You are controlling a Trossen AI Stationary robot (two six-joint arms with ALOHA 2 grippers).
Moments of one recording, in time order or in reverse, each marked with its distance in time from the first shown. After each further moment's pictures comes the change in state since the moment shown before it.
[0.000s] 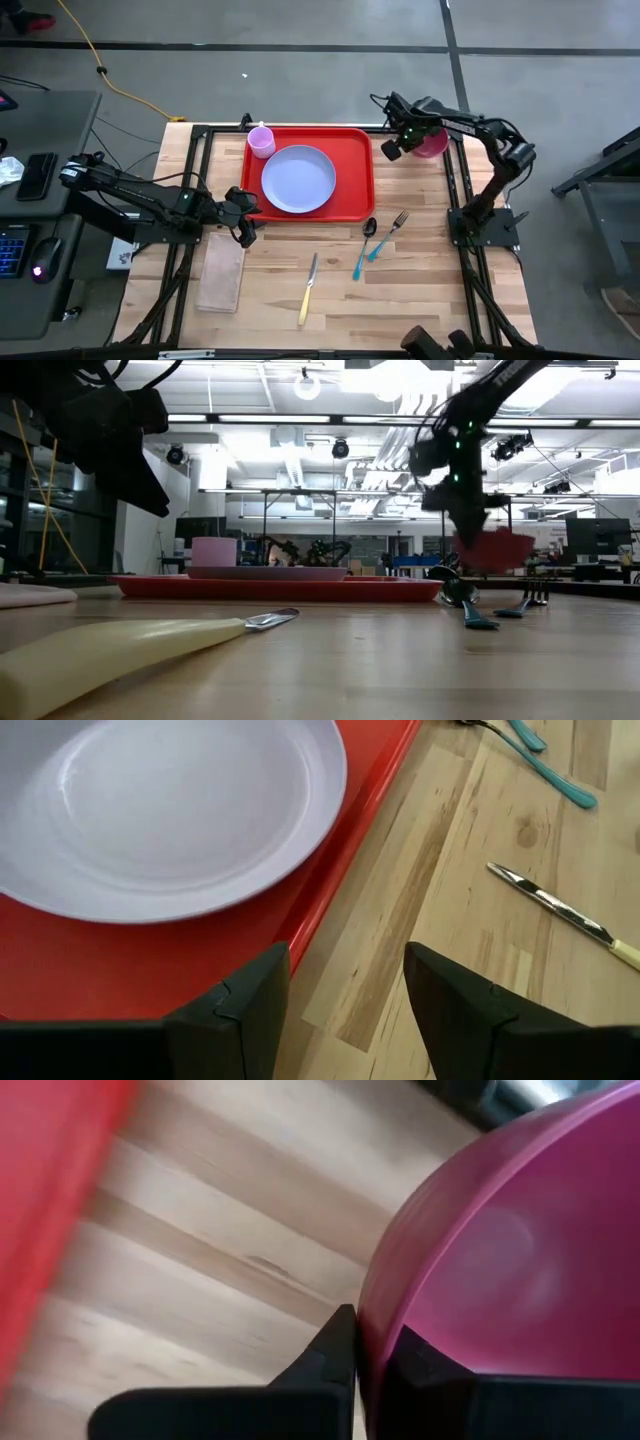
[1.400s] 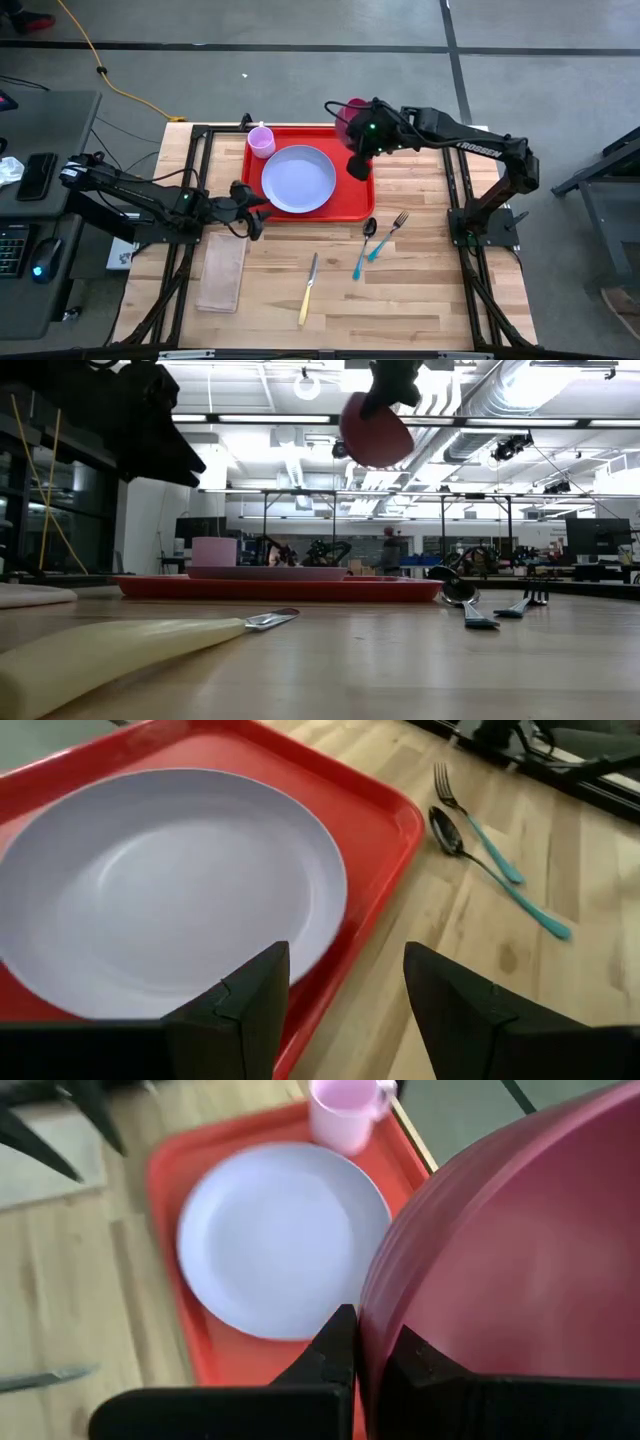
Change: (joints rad) left arm 0.000 0.000 0.000 0.211 -0.162 0.004; right arm 0.564 -0.098 0.465 0.079 -0.047 -0.157
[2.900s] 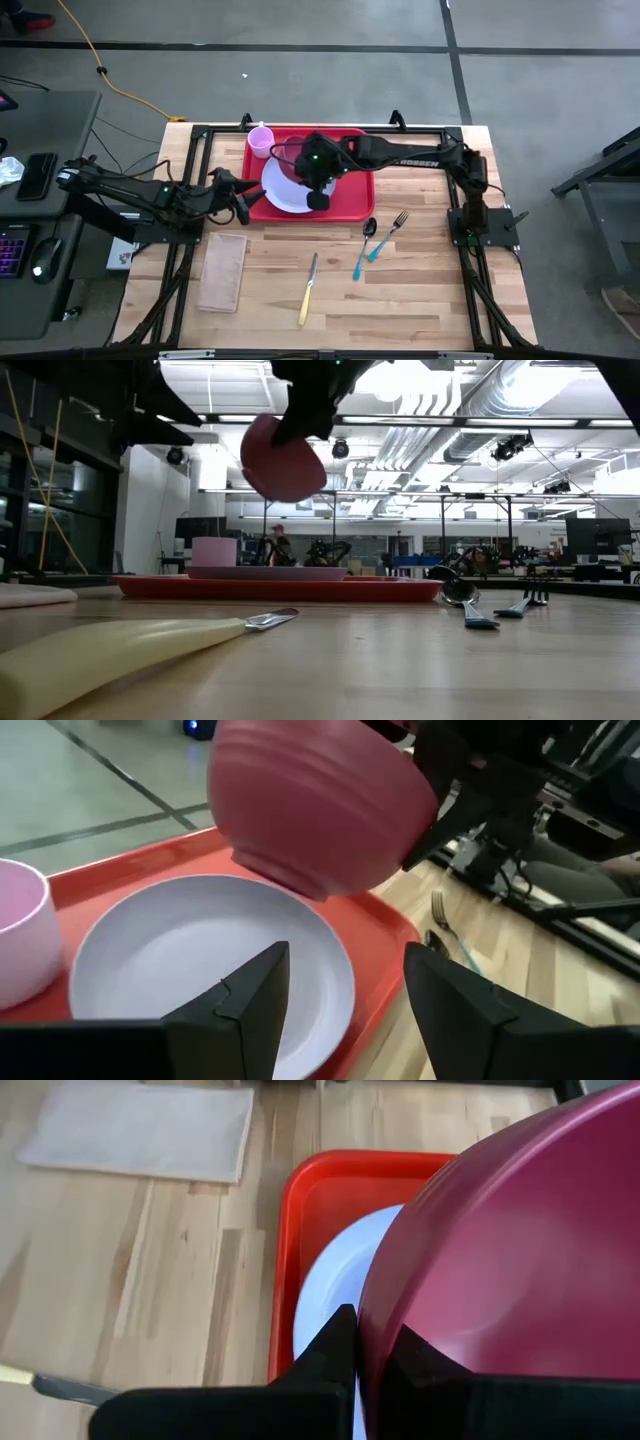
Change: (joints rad) left arm 0.000 -0.232 0.000 0.003 -0.162 0.006; right arm 0.121 0.391 0.181 0.205 -0.209 -0.200
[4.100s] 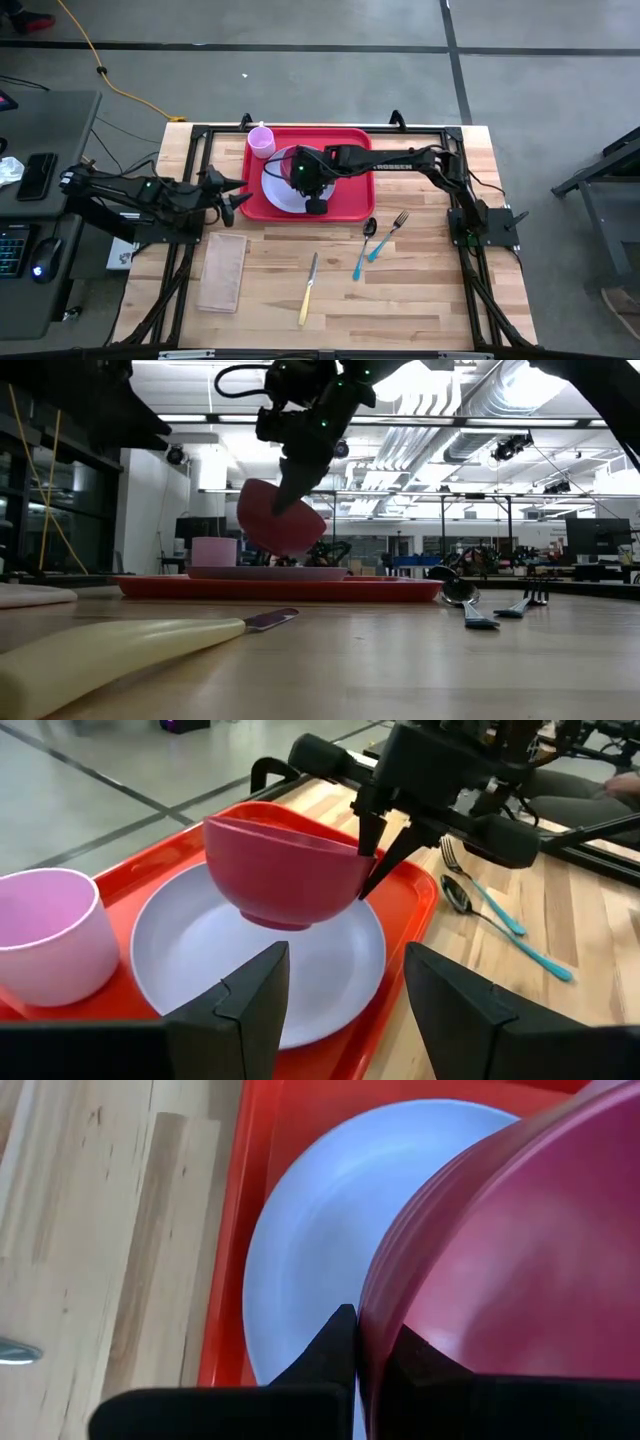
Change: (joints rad) left arm 0.000 -0.200 -0.010 -0.260 0.064 0.130; right arm -0.018 0.163 -0.001 -0.025 0.053 -0.134
